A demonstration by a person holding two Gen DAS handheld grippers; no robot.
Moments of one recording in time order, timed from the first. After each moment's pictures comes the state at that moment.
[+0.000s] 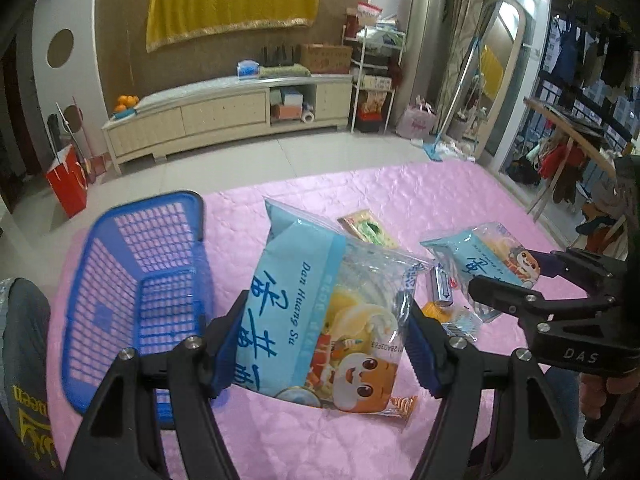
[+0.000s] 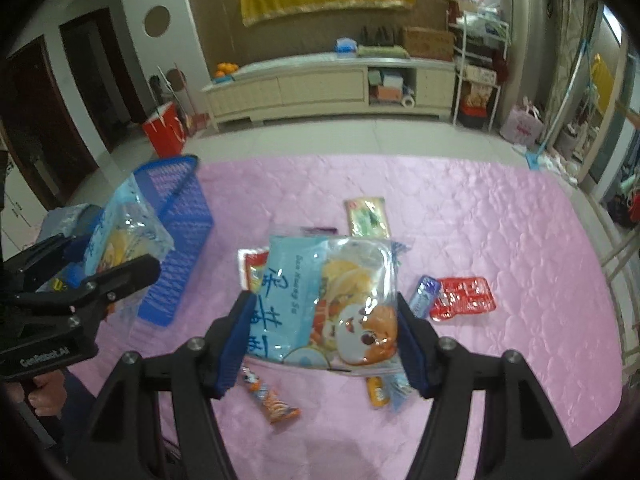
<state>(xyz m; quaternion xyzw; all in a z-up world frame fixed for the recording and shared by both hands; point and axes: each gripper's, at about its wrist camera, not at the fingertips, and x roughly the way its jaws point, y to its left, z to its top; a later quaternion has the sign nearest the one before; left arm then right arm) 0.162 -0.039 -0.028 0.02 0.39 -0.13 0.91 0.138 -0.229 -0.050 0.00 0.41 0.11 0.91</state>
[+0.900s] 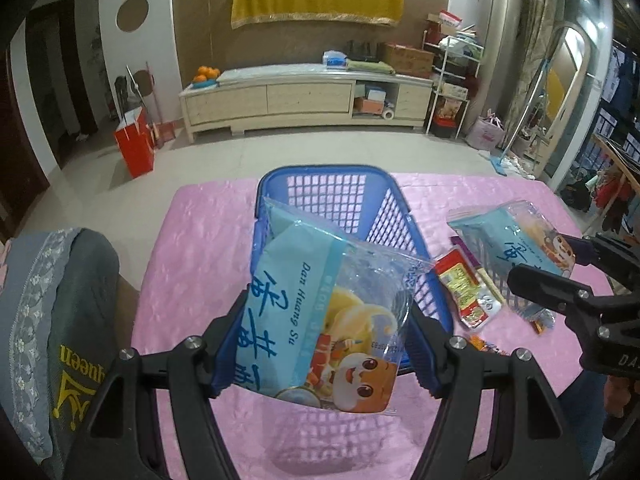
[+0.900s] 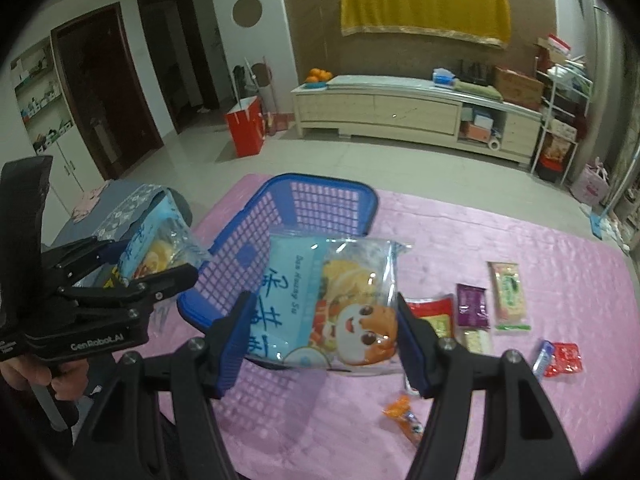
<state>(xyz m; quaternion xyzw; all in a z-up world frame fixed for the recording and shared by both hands) 0.137 0.143 -0.027 -0.01 0.41 -0.03 0.91 0.148 -0.058 -0.032 -0.04 0.39 0.23 0.89</state>
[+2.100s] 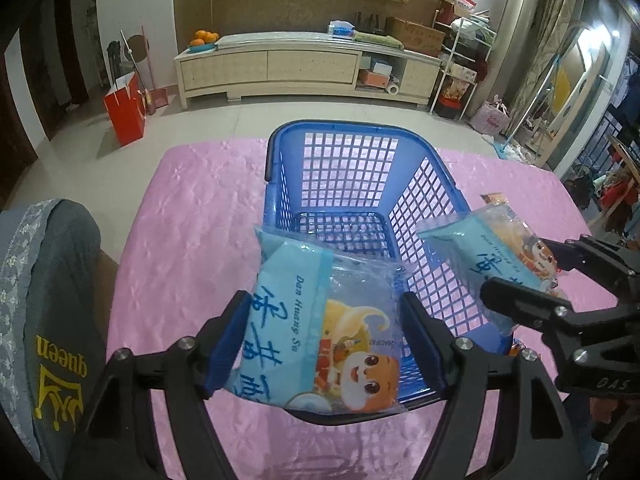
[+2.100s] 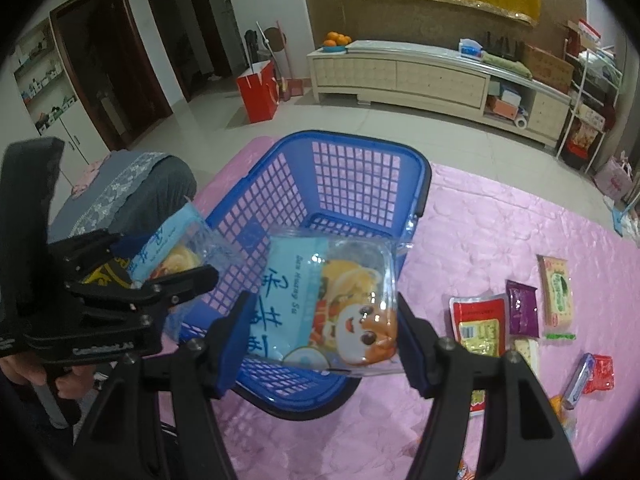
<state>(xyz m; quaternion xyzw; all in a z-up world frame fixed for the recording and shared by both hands) 0.172 0.177 -0.067 -0.04 0.46 -0.04 0.89 0.184 -0.007 -0.079 -0.06 0.44 0.25 0.86</state>
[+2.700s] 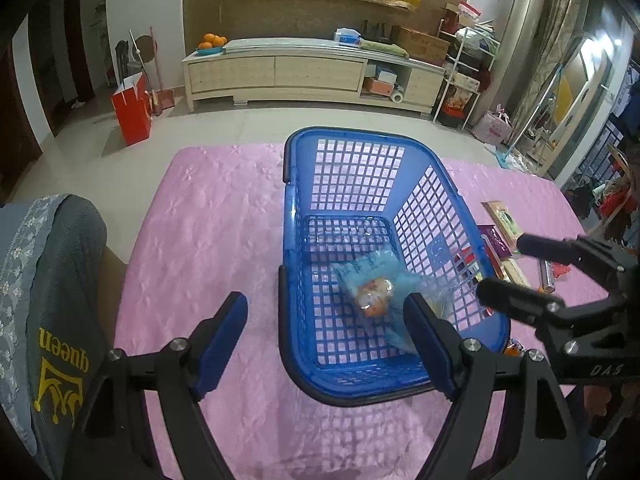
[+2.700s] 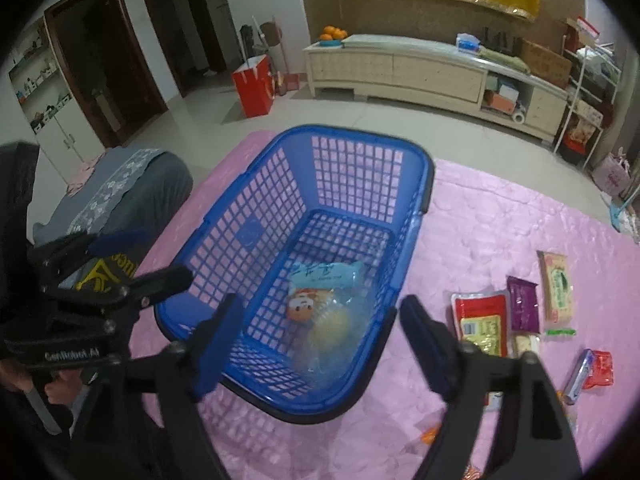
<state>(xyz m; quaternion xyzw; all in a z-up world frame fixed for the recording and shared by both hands) 0.159 0.186 -0.062 -0.05 0.45 -0.03 0.89 0.184 -0.008 -0.074 -0.05 0.44 0.23 0.87</state>
